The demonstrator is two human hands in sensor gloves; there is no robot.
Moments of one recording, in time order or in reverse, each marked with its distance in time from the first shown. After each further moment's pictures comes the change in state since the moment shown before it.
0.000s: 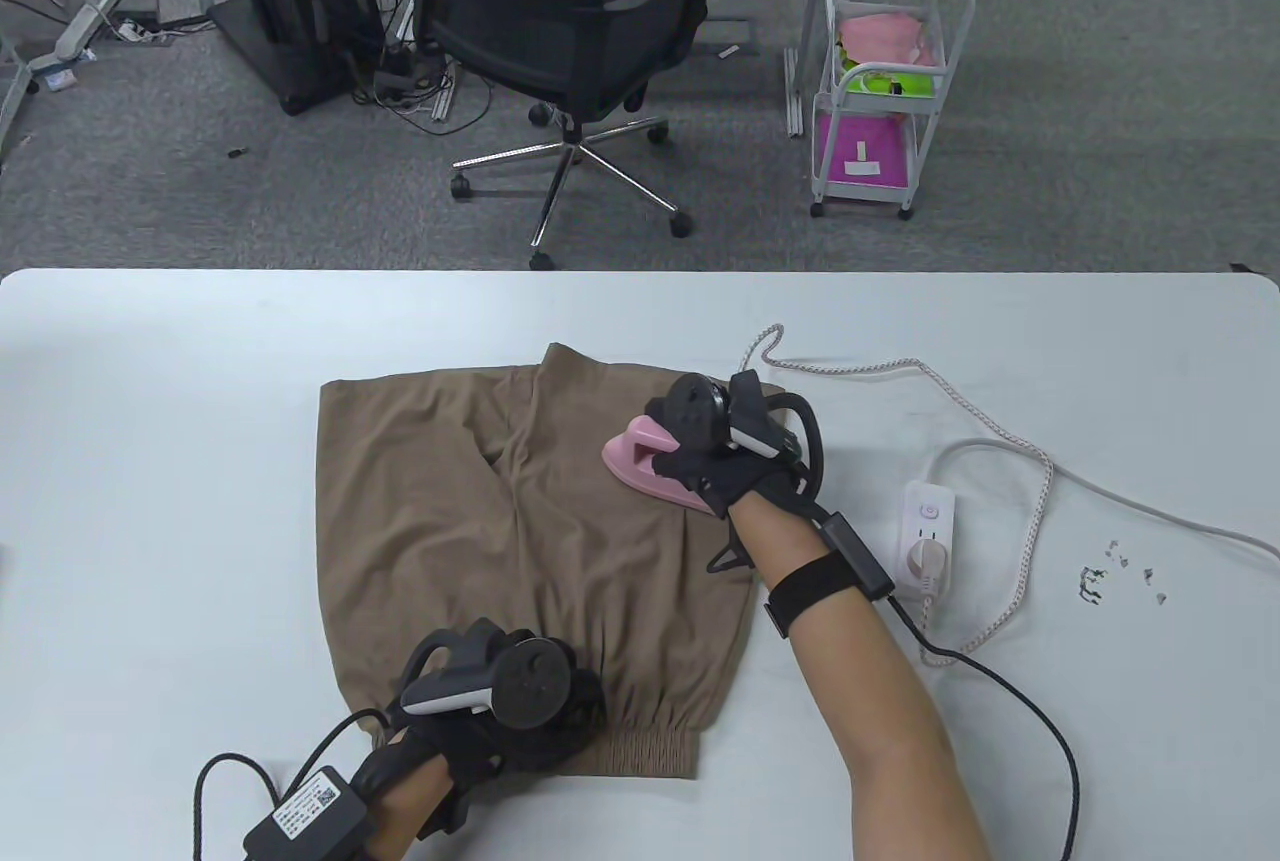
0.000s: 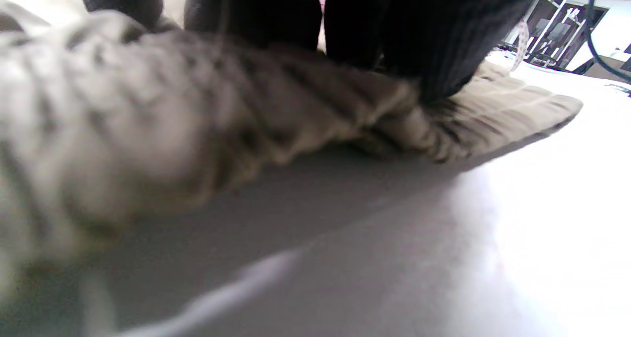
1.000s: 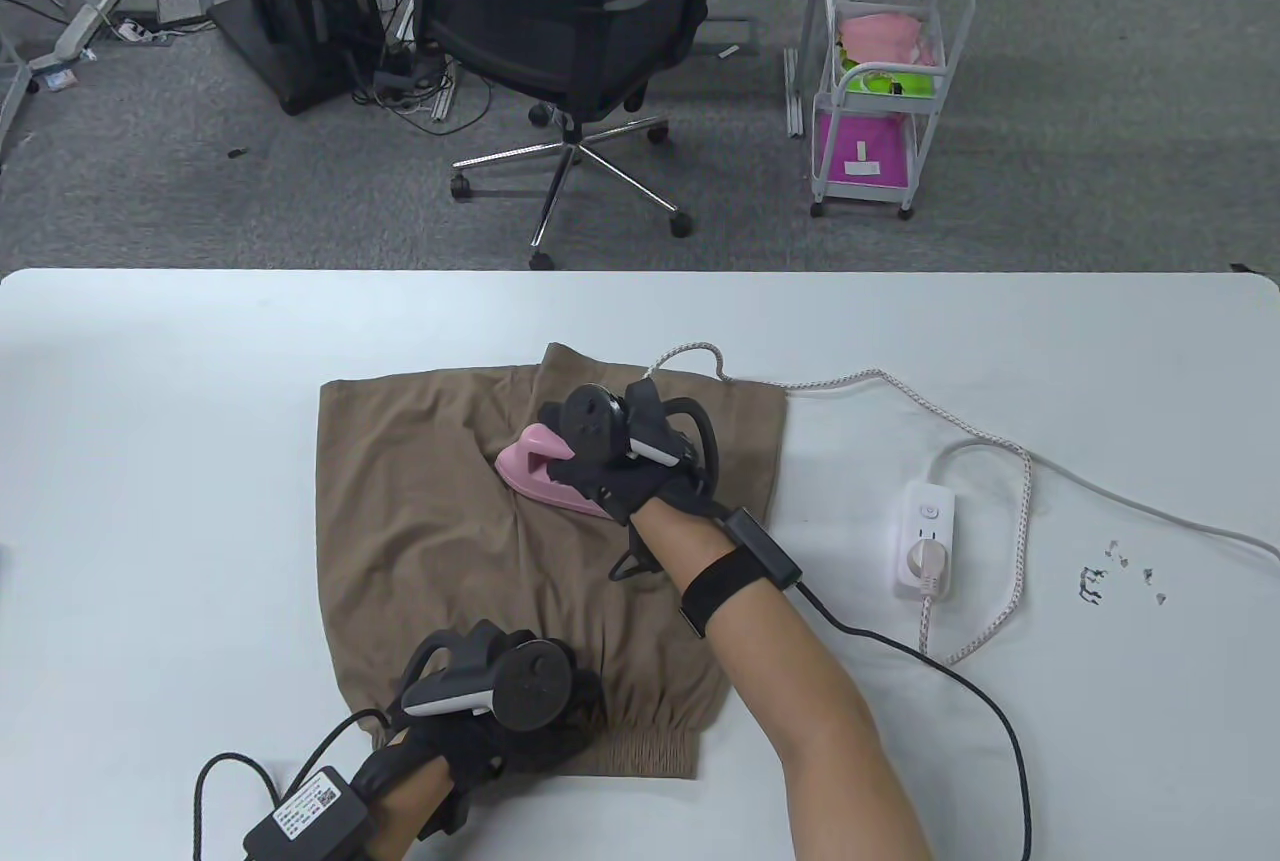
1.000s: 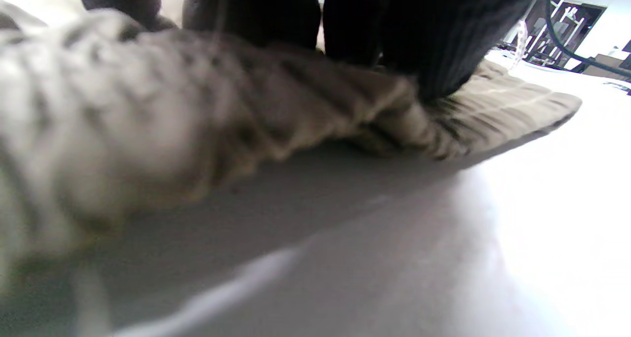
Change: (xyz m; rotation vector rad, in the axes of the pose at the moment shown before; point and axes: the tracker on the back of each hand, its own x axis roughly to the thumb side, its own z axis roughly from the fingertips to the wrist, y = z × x) left_hand 0.001 -0.001 0.000 0.002 -0.002 -0.007; right_hand 0.104 0.015 -0.027 -0.027 -0.166 -0.068
